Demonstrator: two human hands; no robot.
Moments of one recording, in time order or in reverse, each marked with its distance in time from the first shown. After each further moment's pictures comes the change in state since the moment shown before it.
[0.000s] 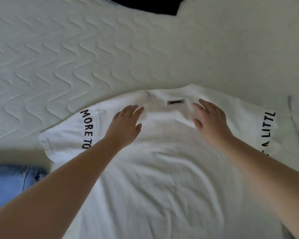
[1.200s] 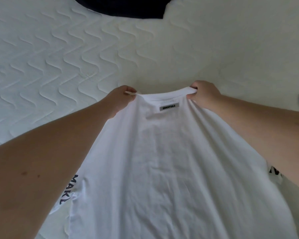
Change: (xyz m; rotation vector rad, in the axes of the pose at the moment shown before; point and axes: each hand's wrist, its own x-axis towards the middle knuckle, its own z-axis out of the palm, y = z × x) left_hand 0.149 -0.014 -0.031 -0.798 -0.063 -0.397; right_hand 0.138 0.029 -0.022 0.341 -0.054 0.181
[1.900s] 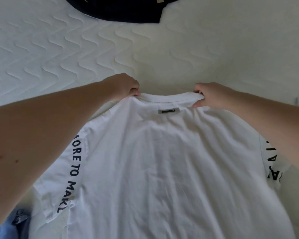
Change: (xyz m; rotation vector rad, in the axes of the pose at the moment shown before) left_hand 0.027 0.066 -0.026 1.023 -0.213 0.380; right_hand 0.005 0.027 -0.037 -0.156 -0.190 -0.222
